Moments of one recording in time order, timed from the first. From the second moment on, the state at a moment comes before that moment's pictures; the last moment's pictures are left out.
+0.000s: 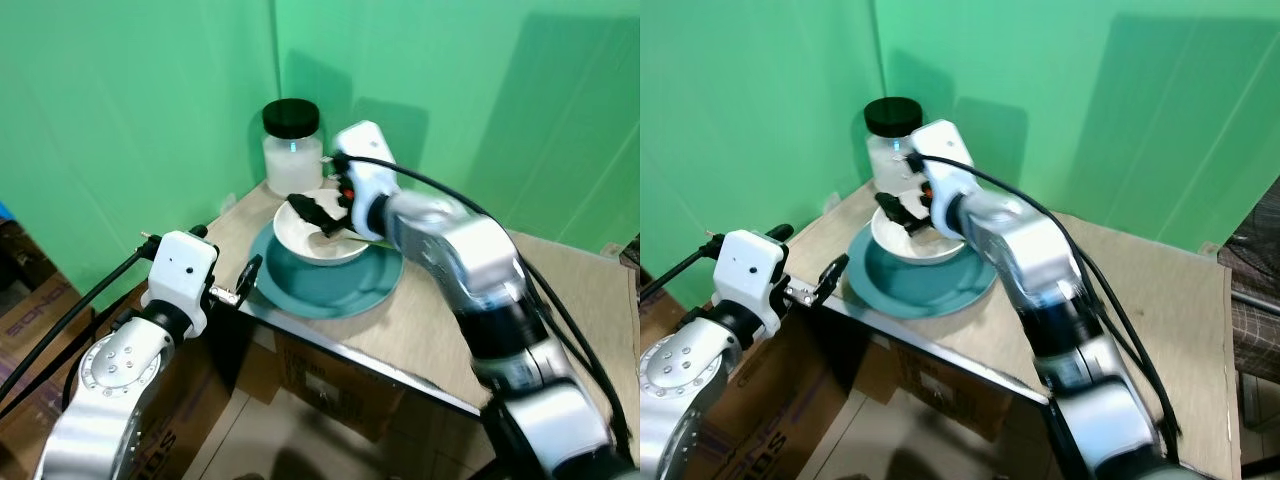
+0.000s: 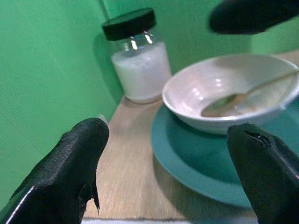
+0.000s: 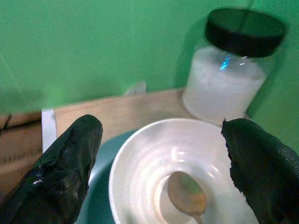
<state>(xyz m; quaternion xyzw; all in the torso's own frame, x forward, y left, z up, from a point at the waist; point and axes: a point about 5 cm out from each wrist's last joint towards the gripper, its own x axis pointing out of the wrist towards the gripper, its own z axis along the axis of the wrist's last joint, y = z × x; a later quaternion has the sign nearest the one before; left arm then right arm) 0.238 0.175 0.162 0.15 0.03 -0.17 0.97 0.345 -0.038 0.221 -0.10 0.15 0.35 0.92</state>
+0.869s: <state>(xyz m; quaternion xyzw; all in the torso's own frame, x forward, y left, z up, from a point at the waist) 0.228 0.172 0.161 0.15 0.05 -0.26 0.95 0.381 -0.050 0.186 -0.20 0.33 0.31 0.86</state>
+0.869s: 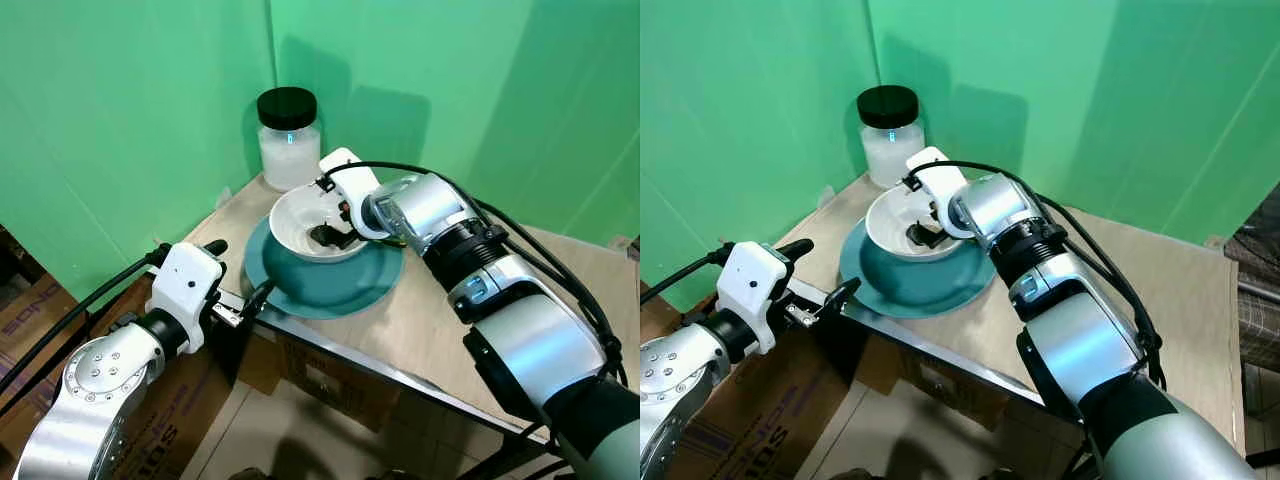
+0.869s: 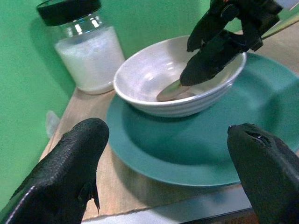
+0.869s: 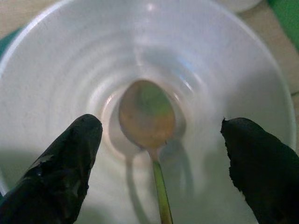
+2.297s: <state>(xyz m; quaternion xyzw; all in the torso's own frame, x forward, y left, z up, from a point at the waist) 0.222 0.160 0.156 0.14 0.07 -0.32 0.93 0.383 -0.058 0.178 -0.25 0.37 0.34 0.83</state>
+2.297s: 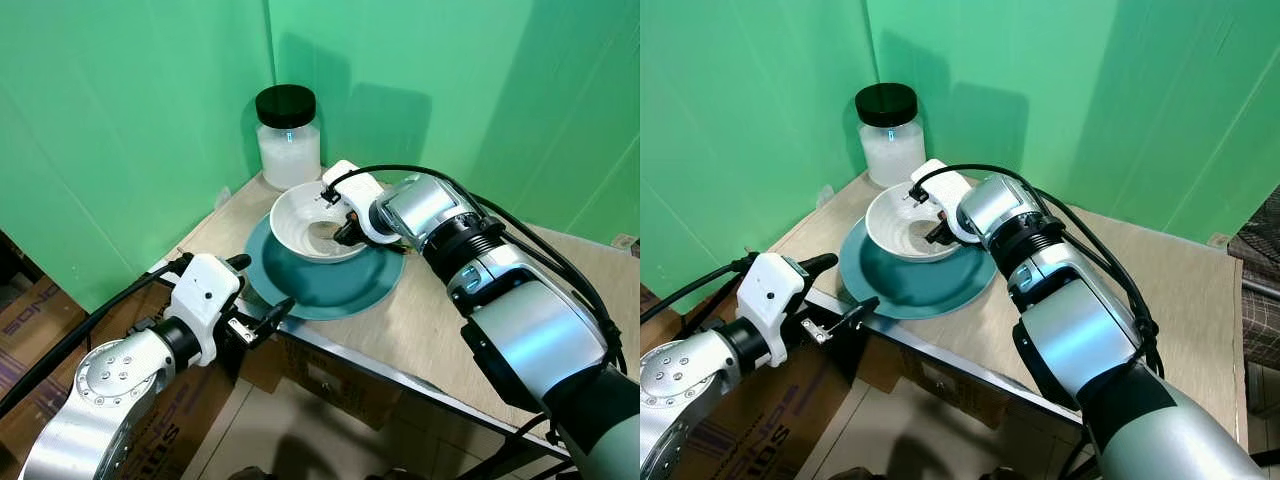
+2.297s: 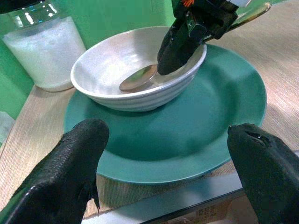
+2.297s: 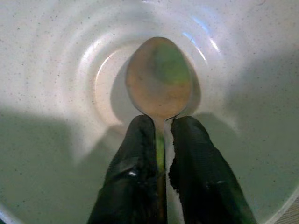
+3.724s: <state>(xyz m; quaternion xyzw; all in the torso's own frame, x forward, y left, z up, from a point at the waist) 0.239 0.119 0.180 0.08 -0.03 -0.24 0.97 0.278 -0.149 0.258 0.08 -0.10 0.21 0.97</state>
